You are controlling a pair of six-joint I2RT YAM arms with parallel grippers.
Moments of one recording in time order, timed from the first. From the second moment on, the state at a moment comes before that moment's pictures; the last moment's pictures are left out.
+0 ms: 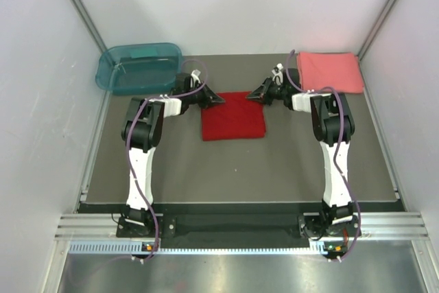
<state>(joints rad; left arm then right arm) -0.23 2.28 1.44 0.28 0.69 -0.94 0.21 2.33 1.51 0.31 -0.77 0.93</state>
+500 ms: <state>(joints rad) -0.16 2.36 1.50 0.35 0.68 -0.94 0.14 2.46 1.66 0.31 -0.77 0.95</state>
